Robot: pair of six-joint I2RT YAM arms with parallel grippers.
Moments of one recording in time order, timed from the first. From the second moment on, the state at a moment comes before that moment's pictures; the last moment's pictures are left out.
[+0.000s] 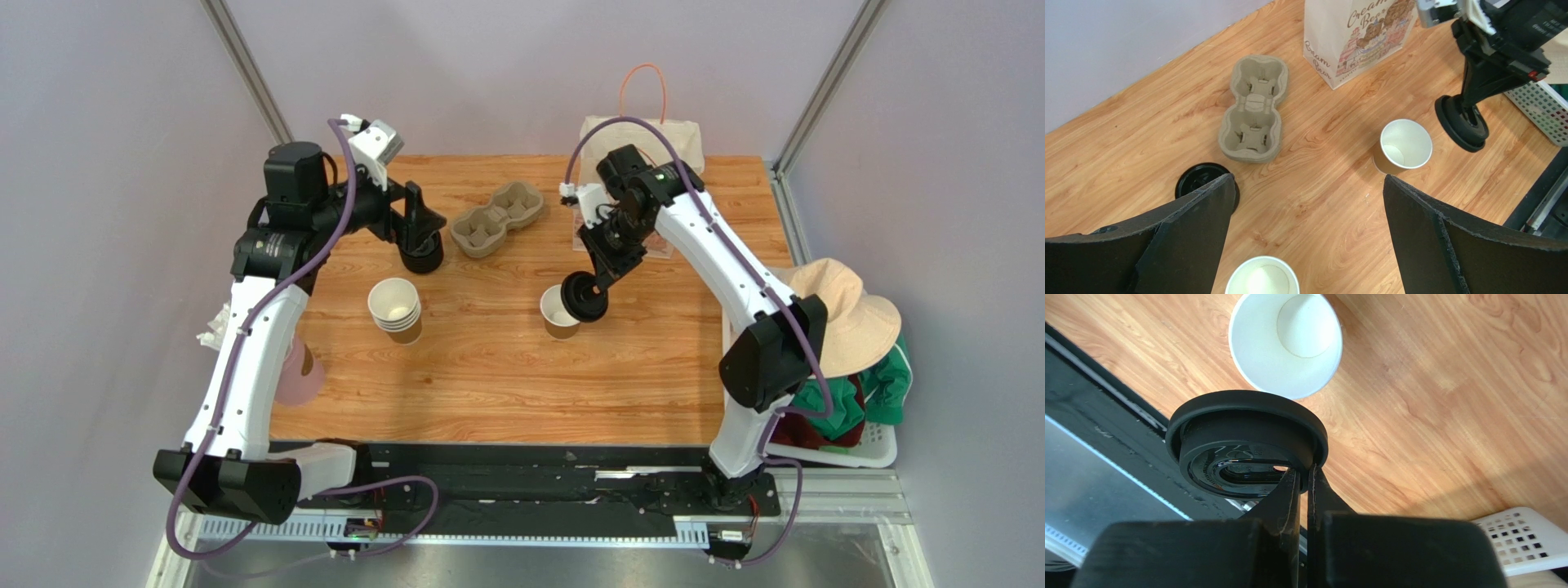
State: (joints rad) left arm -0.13 1.22 1.46 -0.62 0.62 0.17; right arm 0.46 1.79 1.83 -1.30 -0.27 -0.20
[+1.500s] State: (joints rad) left arm -0.13 1.20 1.45 -0.62 0.65 0.19; right arm 0.70 2.08 2.01 -1.31 0.09 -0.50
